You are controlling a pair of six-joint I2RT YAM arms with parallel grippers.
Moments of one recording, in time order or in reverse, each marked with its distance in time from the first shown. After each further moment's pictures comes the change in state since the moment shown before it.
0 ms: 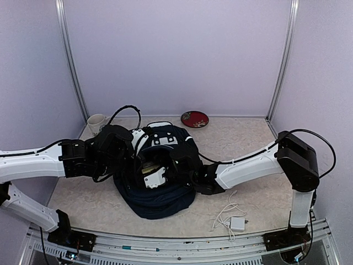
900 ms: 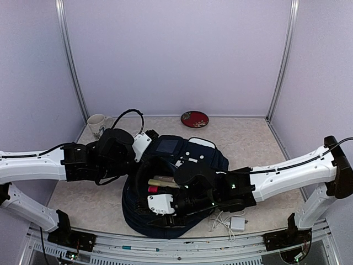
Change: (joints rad) left arm -0.014 0.005 -0.042 0.089 0.103 -0.050; right arm 0.266 -0.348 -0.056 -0.528 -0.396 0.900
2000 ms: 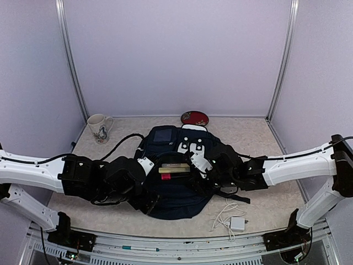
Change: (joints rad) left arm -0.263 0.021 0.032 -0.296 -0.060 -0.421; right arm -0.349 -0.121 -0.288 0.035 0.234 0.481
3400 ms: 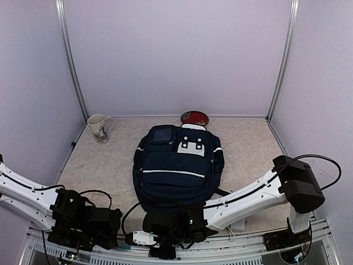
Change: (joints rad) left arm -0.168 -0.212 -0.489 -0.177 0.486 -0.762; right arm 0.496 0.515 0.435 -0.201 -0.225 -0.114
